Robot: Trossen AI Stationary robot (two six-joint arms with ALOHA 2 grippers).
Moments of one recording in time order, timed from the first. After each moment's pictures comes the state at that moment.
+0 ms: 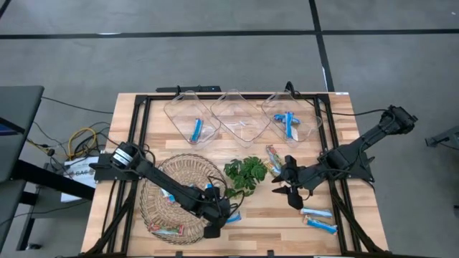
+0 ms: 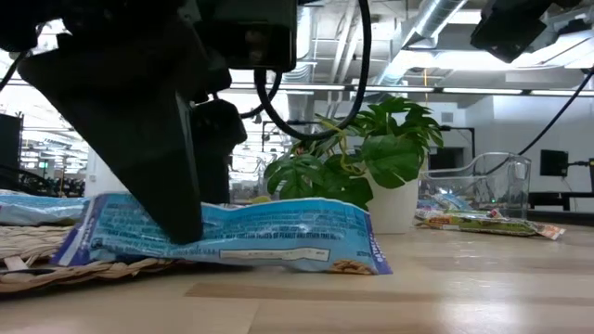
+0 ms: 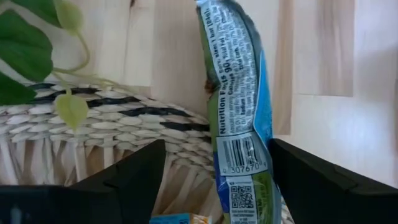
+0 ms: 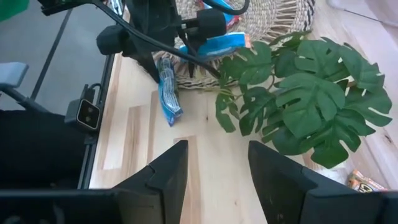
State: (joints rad) left arm -0.50 2.02 1.34 -0.45 -0.08 -0.54; right arm 0.55 1.12 0.80 -0.41 0.26 0.54
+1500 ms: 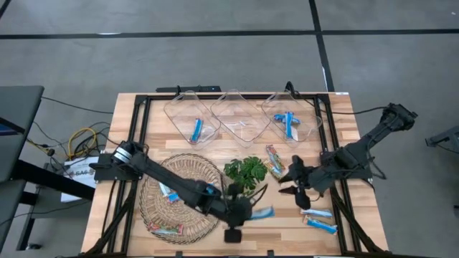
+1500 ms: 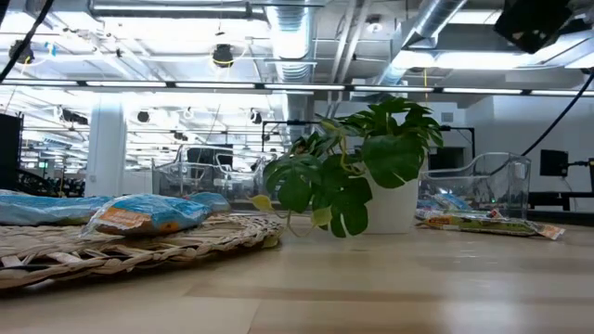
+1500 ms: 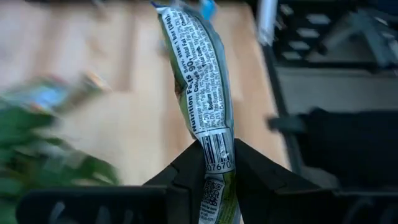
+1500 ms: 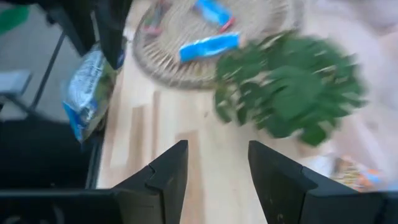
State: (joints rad) left arm -0.46 2.02 1.81 -0.52 -0.22 -0.34; right arm 0.64 1.03 0.80 -0.51 0.36 0.63
